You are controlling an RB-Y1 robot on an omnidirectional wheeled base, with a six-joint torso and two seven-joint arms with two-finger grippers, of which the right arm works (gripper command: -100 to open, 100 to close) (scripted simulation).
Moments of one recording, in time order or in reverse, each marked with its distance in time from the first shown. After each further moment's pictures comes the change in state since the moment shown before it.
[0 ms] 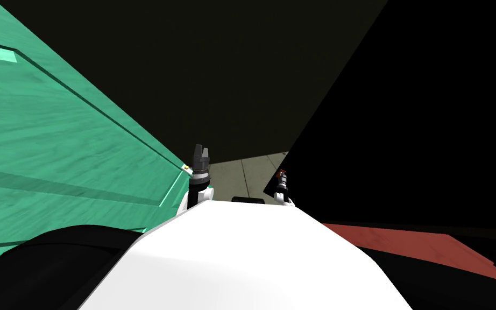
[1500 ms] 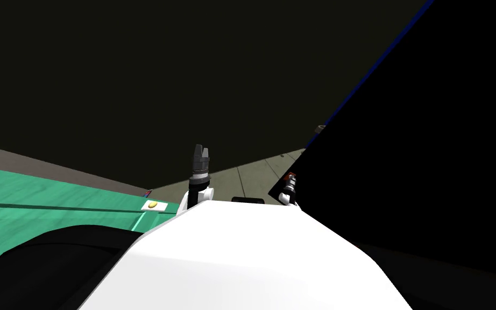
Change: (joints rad) arm 0.000 -0.033 -0.151 0.021 -0.084 -0.003 0.044
